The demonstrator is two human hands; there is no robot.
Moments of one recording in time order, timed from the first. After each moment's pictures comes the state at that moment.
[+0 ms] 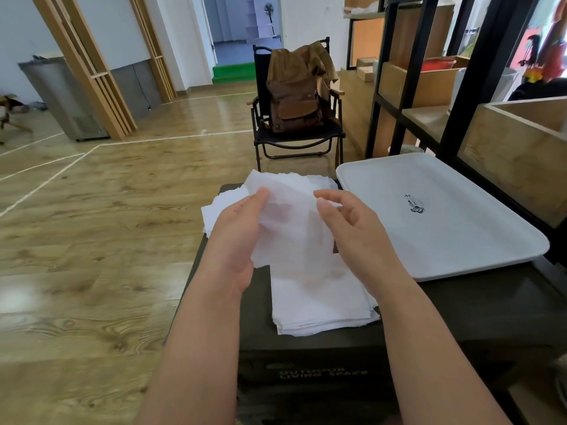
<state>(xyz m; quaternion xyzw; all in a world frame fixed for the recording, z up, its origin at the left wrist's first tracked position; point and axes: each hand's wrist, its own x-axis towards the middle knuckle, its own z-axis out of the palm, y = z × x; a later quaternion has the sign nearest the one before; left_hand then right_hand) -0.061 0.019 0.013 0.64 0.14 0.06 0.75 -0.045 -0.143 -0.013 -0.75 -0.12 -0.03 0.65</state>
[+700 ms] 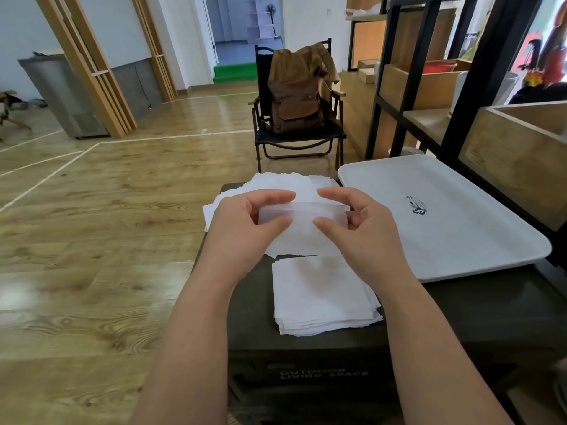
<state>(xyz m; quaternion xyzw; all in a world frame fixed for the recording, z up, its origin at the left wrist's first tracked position) -0.072 0.033 0.013 0.81 -0.04 0.13 0.58 -0.045 -0.144 -0.013 -0.75 -0.16 -0.13 0.63</state>
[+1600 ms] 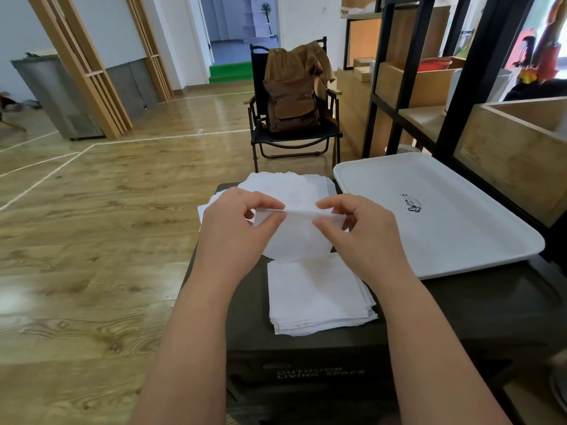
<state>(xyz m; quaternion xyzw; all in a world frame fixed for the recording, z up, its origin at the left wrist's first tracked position) -0.071 0.029 0.011 0.87 -0.01 0.24 0.42 -0.040 -0.153 -0.020 -0.84 -0.14 -0.19 0.49</state>
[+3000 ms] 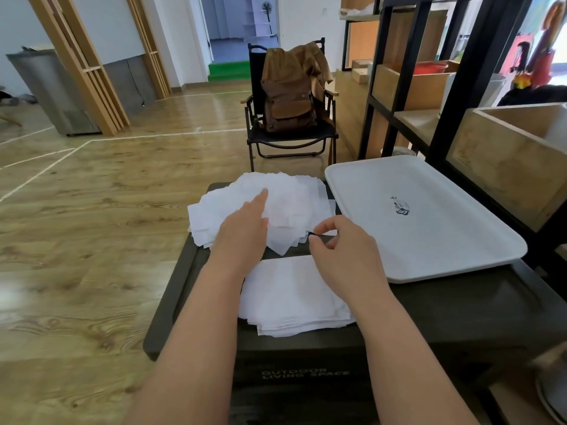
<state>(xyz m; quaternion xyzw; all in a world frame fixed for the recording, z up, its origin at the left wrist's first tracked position) -0.013 0.025 -0.036 0.98 0.01 0.09 0.18 -0.054 -0.149 -0.027 -0.89 -0.03 -0.08 0.46</state>
